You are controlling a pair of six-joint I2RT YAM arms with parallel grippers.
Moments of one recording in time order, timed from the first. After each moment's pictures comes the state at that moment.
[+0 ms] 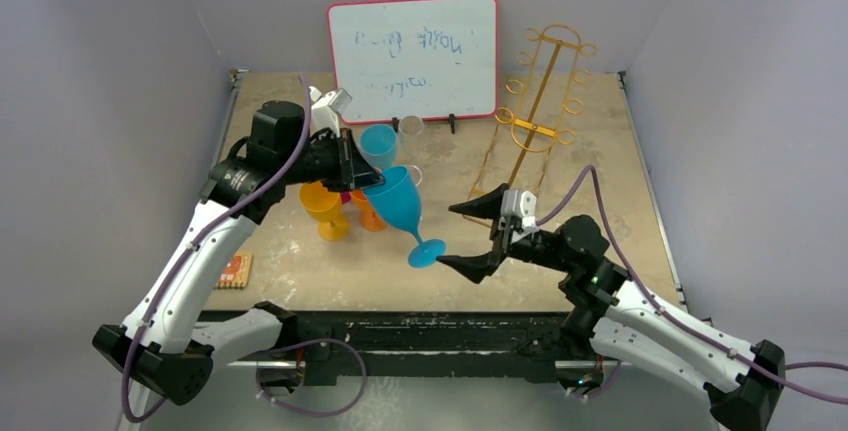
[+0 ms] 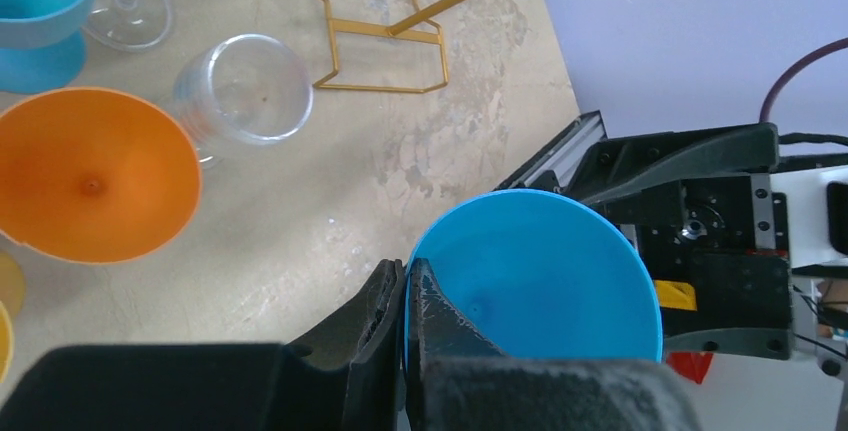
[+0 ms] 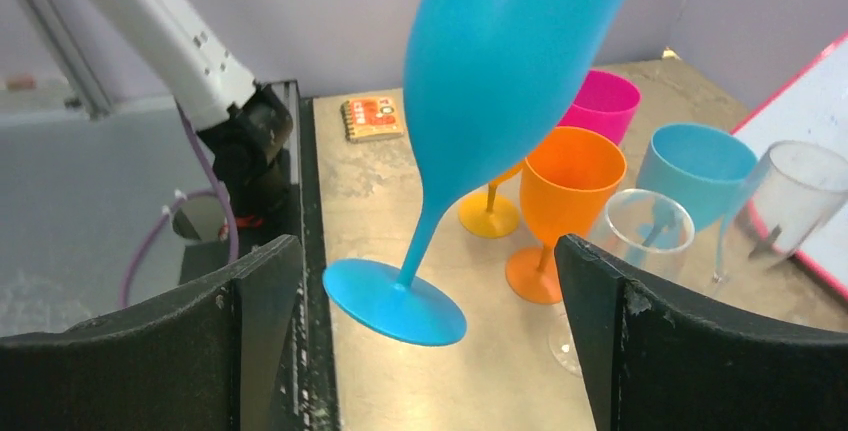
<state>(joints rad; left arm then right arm) -0.42 1.10 1.29 -0.75 0.54 -0.52 0.86 0.66 0.49 0.31 -0.48 0.02</state>
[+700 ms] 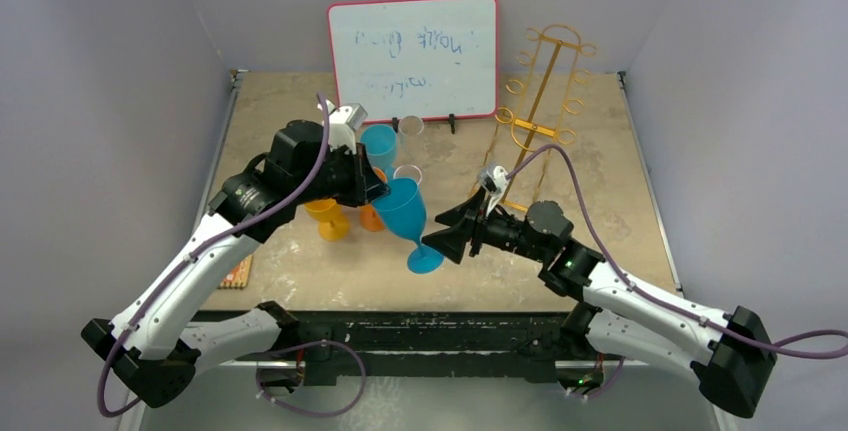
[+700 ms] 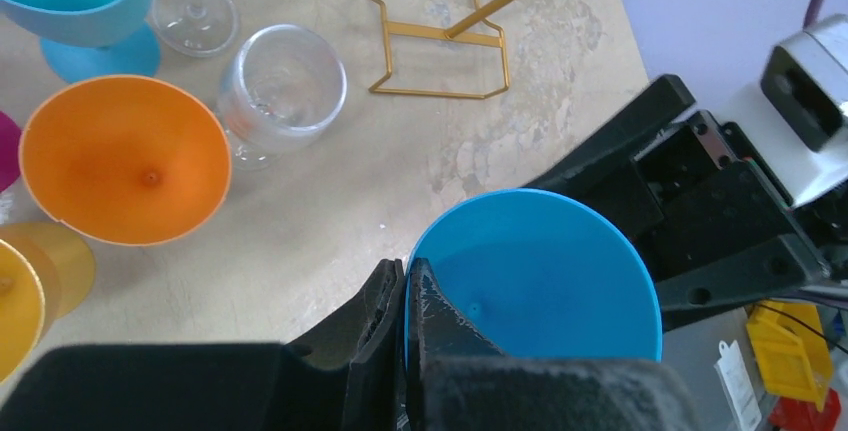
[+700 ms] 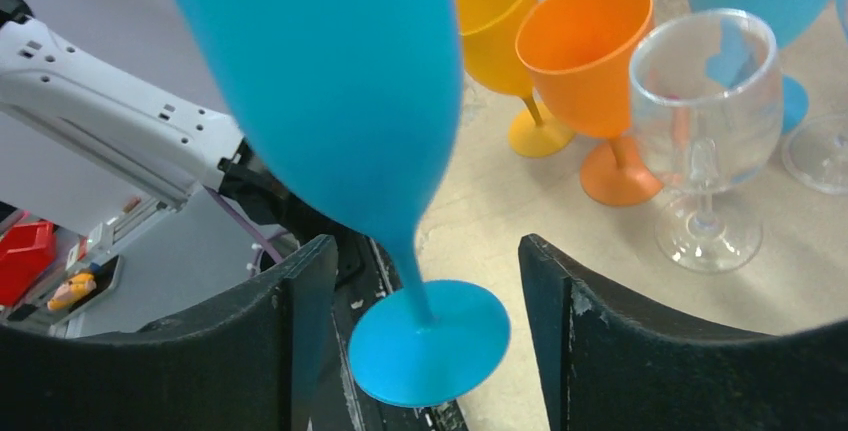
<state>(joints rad) -0.63 1.05 1.26 -0.76 0.22 -0.51 0.86 0.88 0.51 0.31 -0.29 0.49</state>
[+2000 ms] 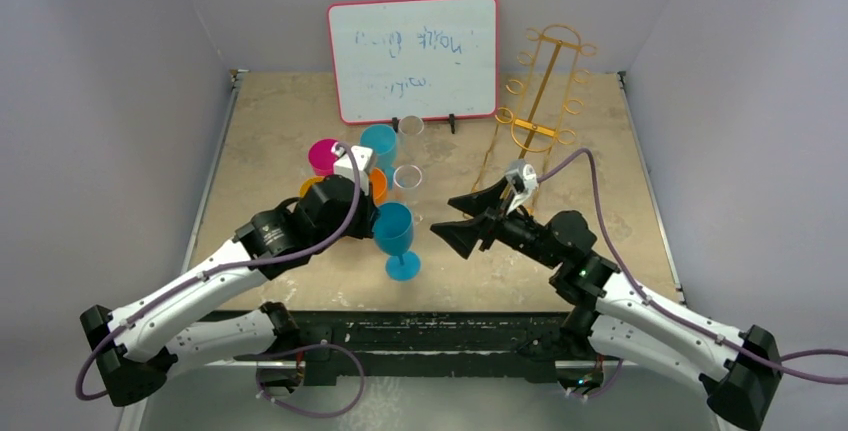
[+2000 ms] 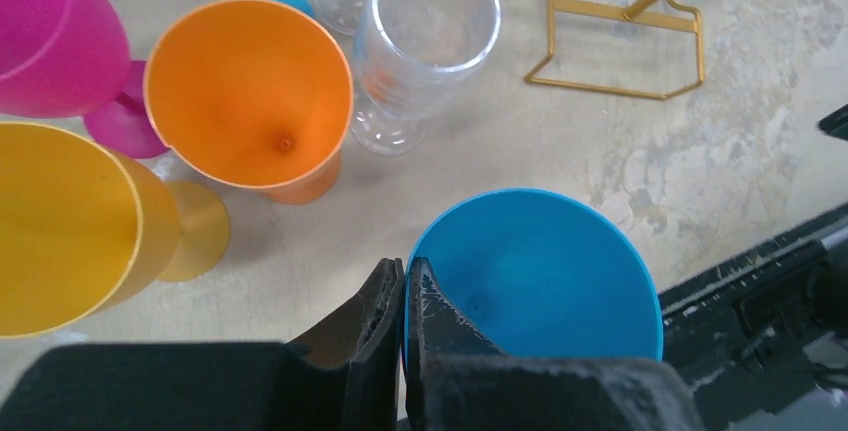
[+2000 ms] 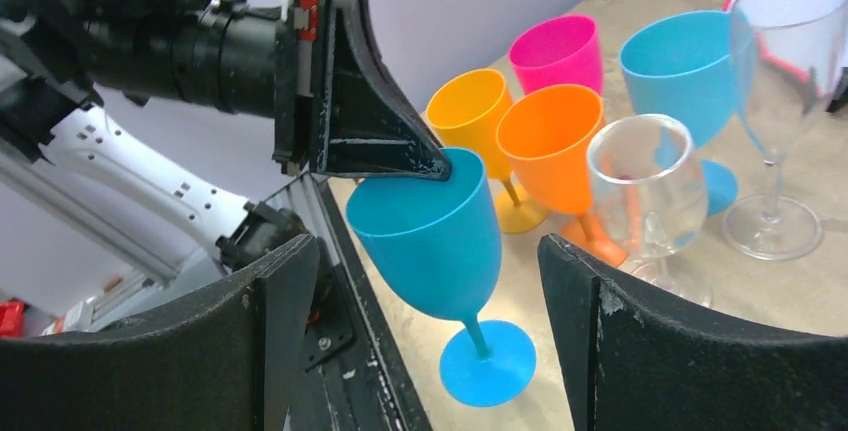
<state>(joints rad) -0.88 0.94 0.97 -0.66 -0.28 -0.49 0.86 0.77 0.48 0.41 -0.21 0.48</state>
